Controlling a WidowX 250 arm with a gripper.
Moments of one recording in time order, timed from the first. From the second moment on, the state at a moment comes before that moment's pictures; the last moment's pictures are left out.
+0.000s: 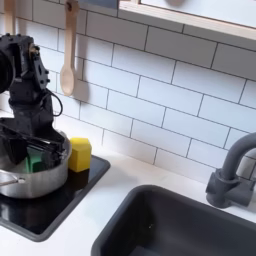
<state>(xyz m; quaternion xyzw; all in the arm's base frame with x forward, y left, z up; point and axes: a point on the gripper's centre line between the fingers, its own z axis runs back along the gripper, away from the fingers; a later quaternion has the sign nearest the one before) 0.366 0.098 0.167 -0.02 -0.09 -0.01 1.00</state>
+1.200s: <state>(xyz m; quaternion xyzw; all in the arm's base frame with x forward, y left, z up) 0.354 0.016 0.168 -0.06 -0.08 -0.06 0.99</state>
